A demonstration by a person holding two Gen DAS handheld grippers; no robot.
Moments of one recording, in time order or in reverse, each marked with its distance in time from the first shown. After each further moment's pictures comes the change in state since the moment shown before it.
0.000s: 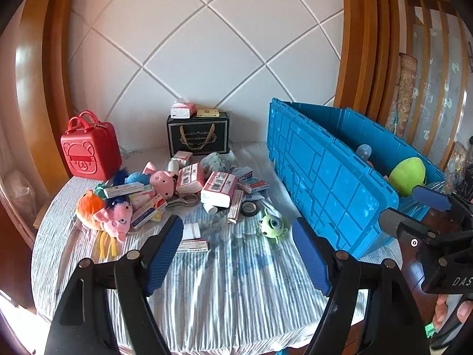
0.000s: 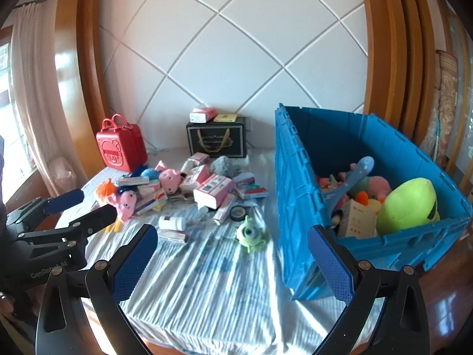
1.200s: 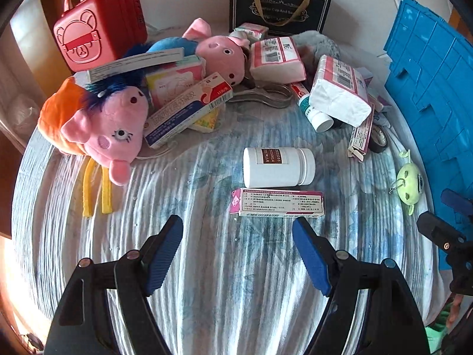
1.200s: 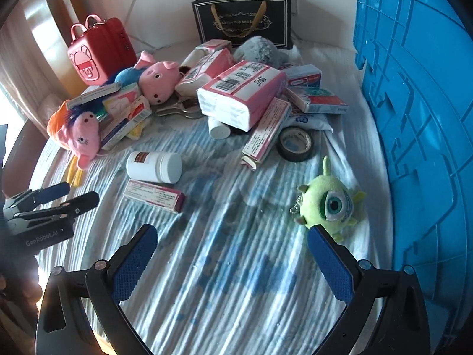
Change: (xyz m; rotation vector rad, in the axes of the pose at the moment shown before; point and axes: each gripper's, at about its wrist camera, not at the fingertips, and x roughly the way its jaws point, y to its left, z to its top) left arm 0.288 0.151 -0.079 -0.151 0.516 0.168; right arm 0.328 0.033 -0.047 -0.017 0.456 0.109
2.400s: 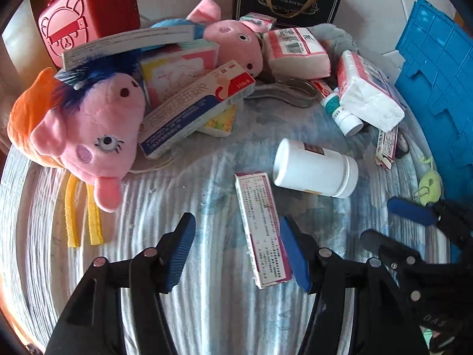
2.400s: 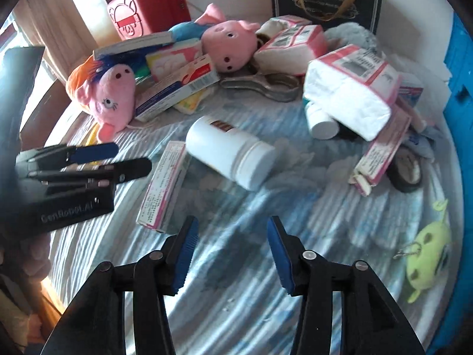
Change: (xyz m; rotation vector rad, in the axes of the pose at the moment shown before) left arm 0.045 0.029 0.014 0.005 0.017 -0.049; right arm 0.088 0.073 0.021 -0.192 0.063 0.131
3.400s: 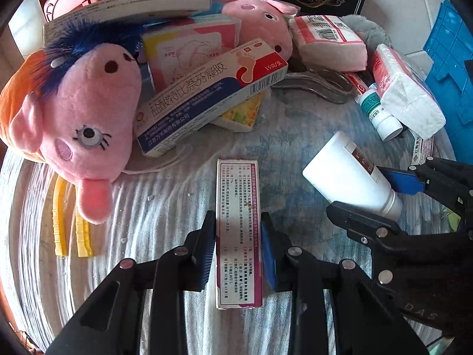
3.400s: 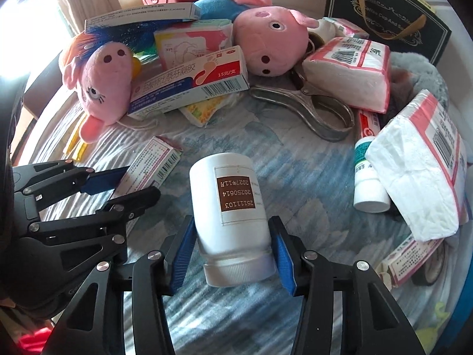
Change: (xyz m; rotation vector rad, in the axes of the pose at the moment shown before) left arm 0.038 0.010 0.020 -0.048 0.006 0.072; right arm 0.069 0.020 0.052 -0.191 0.090 0.040
